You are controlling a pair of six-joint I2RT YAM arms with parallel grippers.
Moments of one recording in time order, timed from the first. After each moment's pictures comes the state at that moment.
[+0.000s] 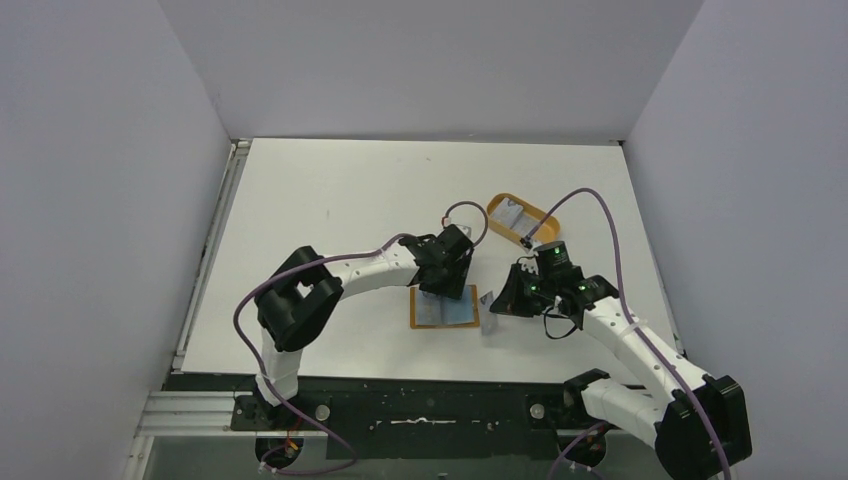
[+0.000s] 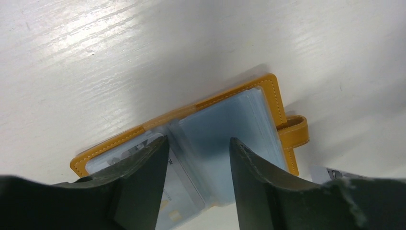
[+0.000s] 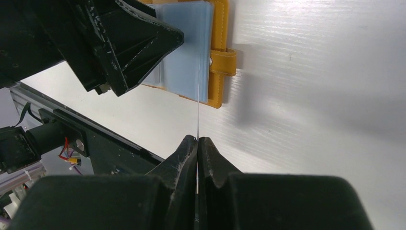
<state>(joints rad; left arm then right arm) -0.93 1.95 1.34 -0.47 -0.09 -0.60 0.39 1.02 0.63 -0.56 -0.34 0.57</state>
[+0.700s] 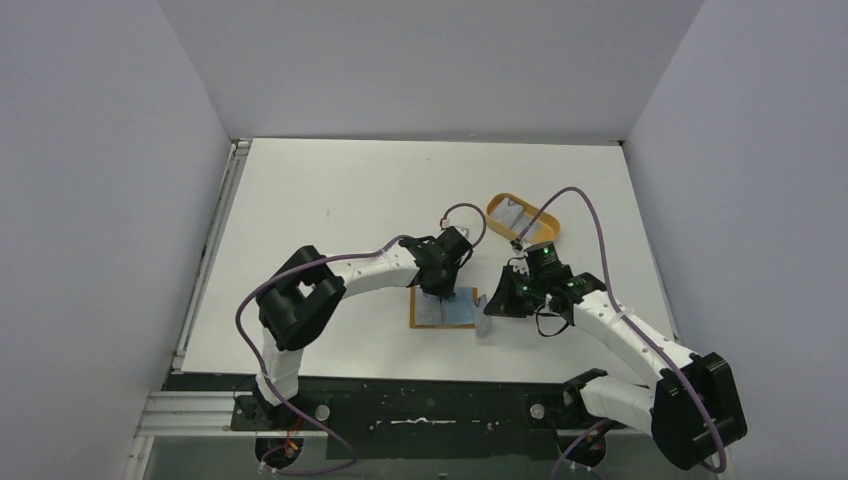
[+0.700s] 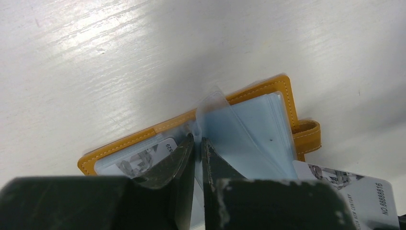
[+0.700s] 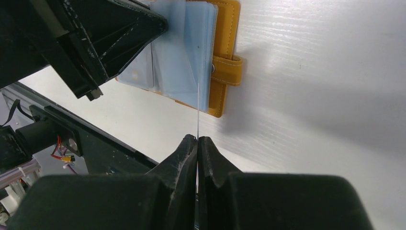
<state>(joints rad) -0.93 1.97 1.33 -0.46 -0.12 -0.59 0.43 1.10 0.61 -0.48 -0.35 0.57</state>
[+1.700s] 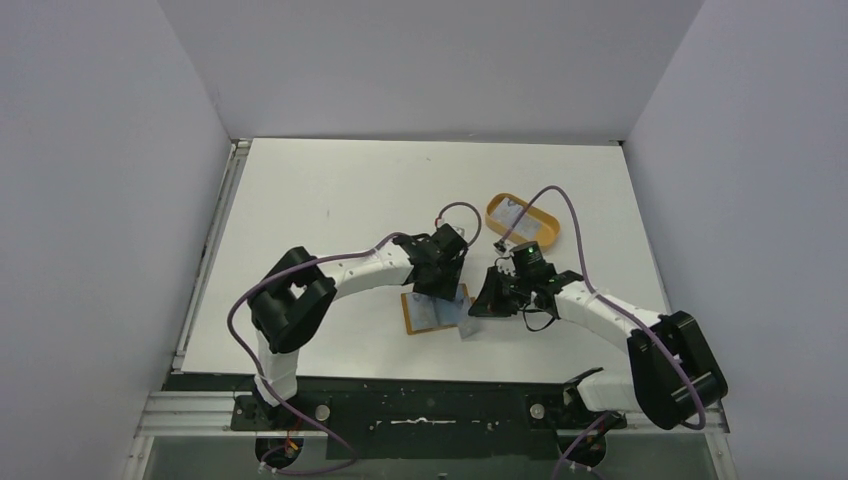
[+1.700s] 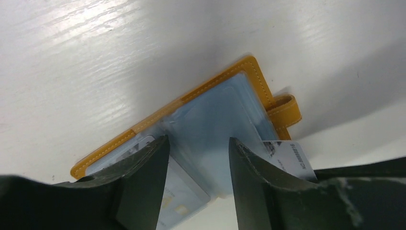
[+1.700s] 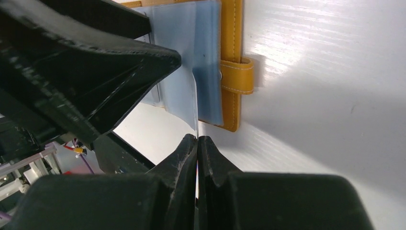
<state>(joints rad) -0.92 1.94 1.32 -0.50 -0.09 -0.60 0.45 1.29 0.58 -0.26 -0.45 0.60</state>
